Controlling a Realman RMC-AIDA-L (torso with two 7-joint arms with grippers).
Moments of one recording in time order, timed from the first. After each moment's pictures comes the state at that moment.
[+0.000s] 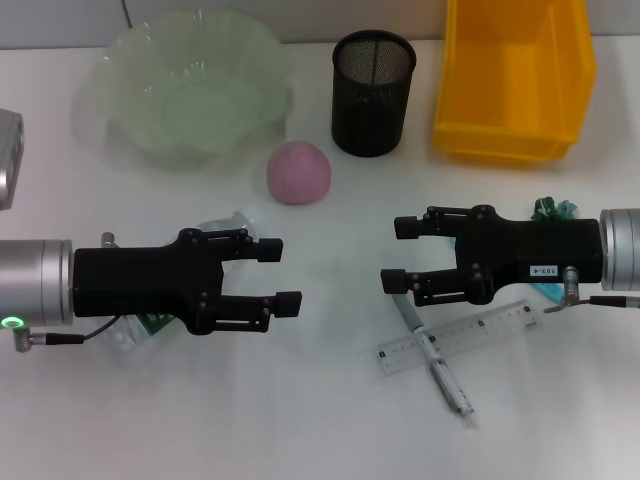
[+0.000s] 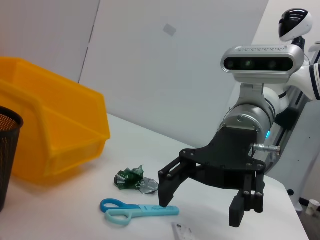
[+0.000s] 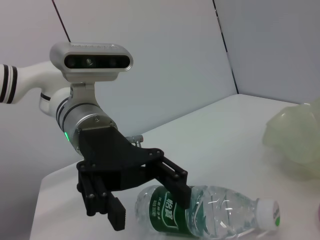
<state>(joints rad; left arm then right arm) -0.49 -1.98 1.09 0.49 1.69 1.61 -1.31 0.60 2.05 -0.80 -0.44 -1.95 -1.57 1.28</state>
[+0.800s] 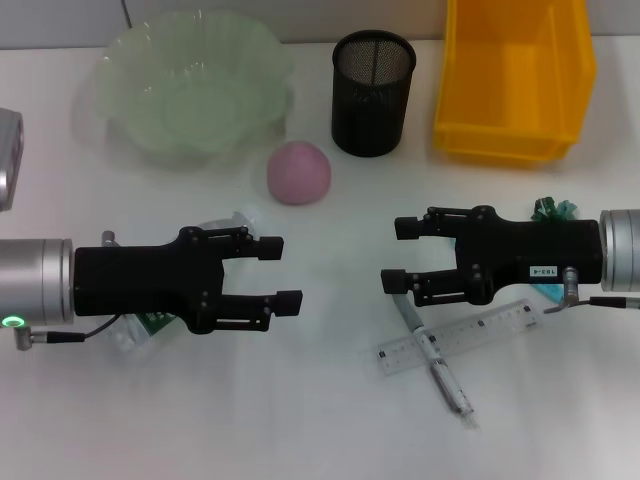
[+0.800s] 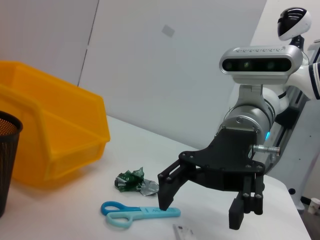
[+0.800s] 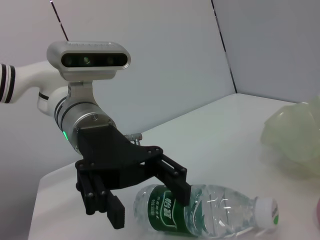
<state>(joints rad) -0.50 -1.99 1.09 0.49 1.69 1.61 -1.30 0.59 2.05 -0.80 -0.44 -1.95 -1.56 1.28</state>
